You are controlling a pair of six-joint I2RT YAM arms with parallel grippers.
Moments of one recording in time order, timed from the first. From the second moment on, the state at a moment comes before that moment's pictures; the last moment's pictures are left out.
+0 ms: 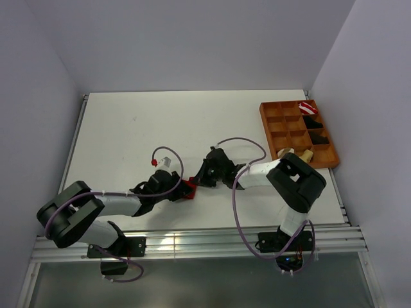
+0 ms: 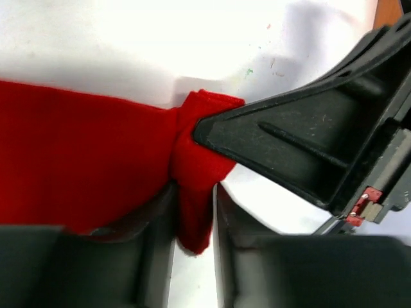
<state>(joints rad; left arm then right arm) -0.80 1.40 0.32 0.46 -0.02 -1.08 0.79 1.74 0.74 0.26 -0.17 1.06</state>
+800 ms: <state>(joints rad) -0.59 1.43 0.43 0.35 0.04 -0.99 0.76 1.71 0.76 0.18 -0.14 0.94</state>
